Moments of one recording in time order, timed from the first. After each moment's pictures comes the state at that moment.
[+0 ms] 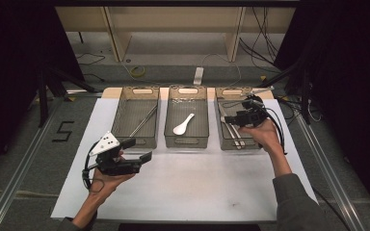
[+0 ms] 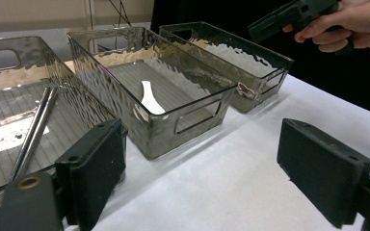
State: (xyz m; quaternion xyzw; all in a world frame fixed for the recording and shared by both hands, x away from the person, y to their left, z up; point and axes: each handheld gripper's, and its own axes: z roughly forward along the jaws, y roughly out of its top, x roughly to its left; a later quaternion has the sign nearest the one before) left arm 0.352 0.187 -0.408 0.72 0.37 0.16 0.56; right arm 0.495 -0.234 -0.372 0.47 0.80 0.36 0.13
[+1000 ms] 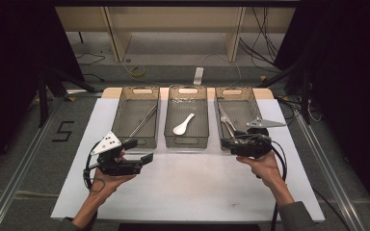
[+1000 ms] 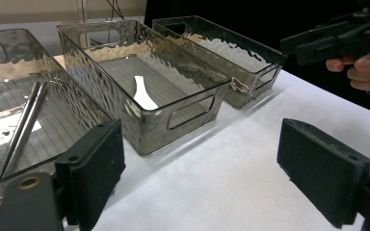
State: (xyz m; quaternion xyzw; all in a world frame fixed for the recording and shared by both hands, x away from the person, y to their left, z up) left arm 0.353 0.184 -0.409 0.73 0.37 0.15 0.55; right arm 0.403 -0.234 -0.399 0.42 0.77 0.46 0.13
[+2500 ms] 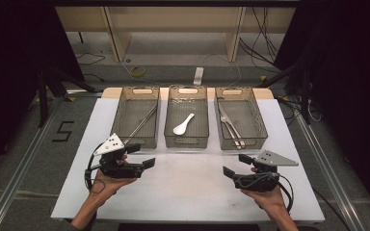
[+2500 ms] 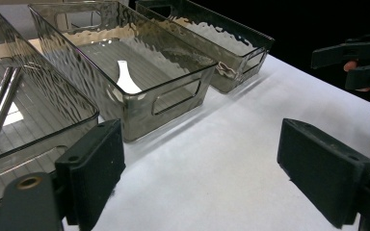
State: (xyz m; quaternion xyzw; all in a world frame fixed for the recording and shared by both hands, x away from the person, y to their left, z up) left arm 0.352 0.182 -0.414 0.75 0.36 0.12 0.54; right arm 0.324 -0.242 -0.427 0.39 0.75 0.52 0.15
